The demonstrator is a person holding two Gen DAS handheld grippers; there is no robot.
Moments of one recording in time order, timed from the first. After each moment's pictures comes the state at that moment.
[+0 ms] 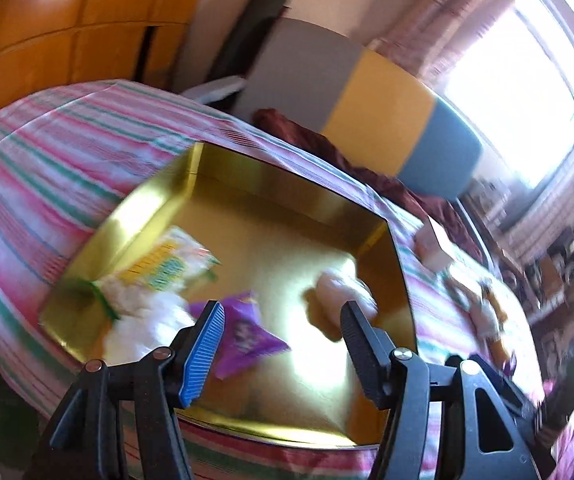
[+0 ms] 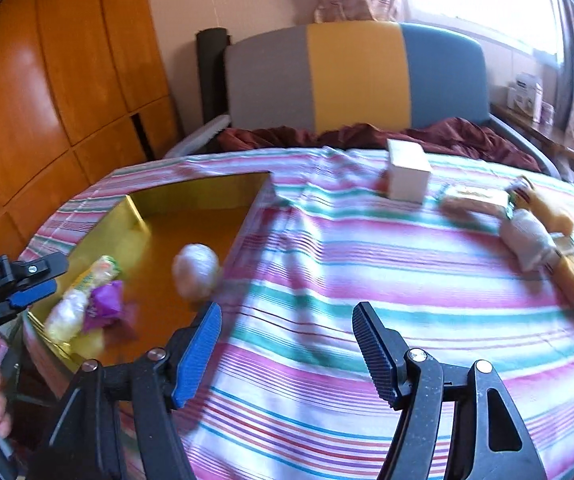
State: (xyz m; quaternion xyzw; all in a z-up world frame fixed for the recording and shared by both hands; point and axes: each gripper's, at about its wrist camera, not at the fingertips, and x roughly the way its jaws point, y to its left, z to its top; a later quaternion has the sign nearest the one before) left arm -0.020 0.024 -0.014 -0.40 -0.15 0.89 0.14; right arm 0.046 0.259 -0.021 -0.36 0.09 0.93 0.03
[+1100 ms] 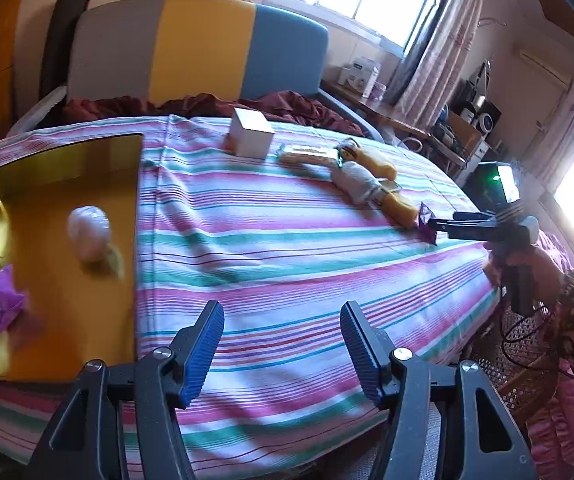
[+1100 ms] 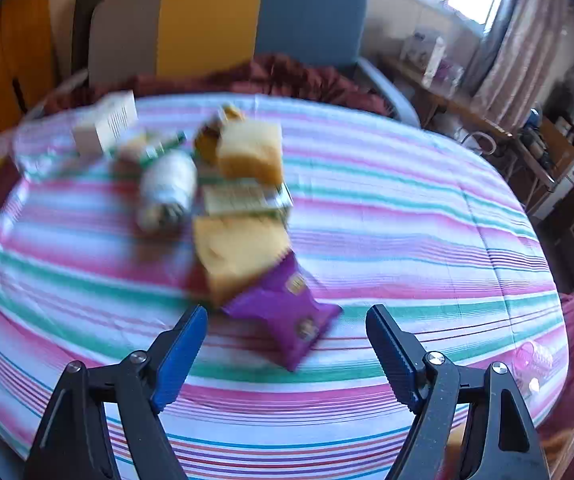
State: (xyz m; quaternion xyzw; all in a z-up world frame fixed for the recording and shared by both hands) left arm 0.065 0.198 -0.015 -0.42 0.02 0.83 0.36; right arm 0.106 0.575 -0.028 -0.48 0.01 0.86 0.18
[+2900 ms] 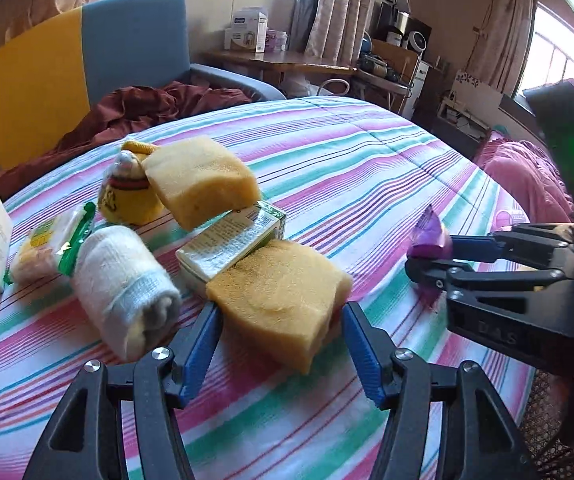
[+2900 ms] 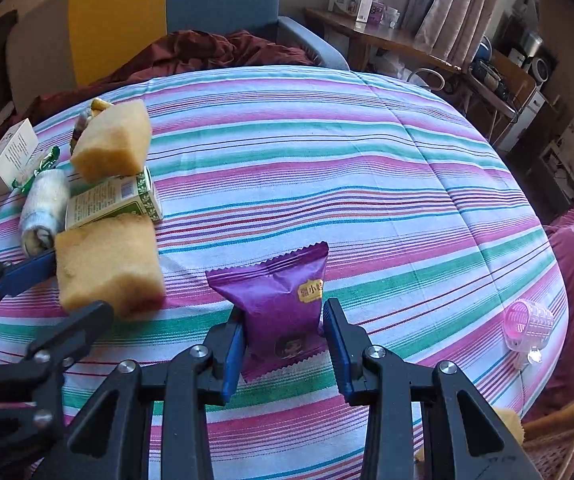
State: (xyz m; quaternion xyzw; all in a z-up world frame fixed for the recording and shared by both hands) left arm 0.027 0.529 -0.070 -0.39 0.16 0.77 0.47; right arm 0.109 0.645 -0.054 -0.50 0.10 0.82 0.27
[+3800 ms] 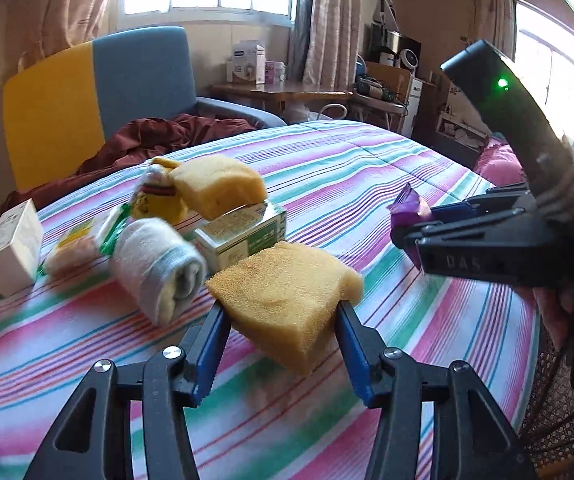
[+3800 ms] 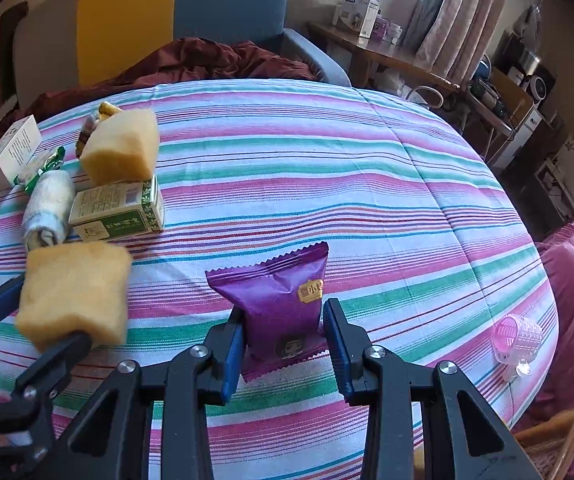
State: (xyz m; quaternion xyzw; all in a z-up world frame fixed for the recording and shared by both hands) left arm 0.056 0.488 -0.063 -0.33 0.15 0.81 0.47; right arm 0.107 0.639 -0.048 -0.48 0.07 0.83 0.28
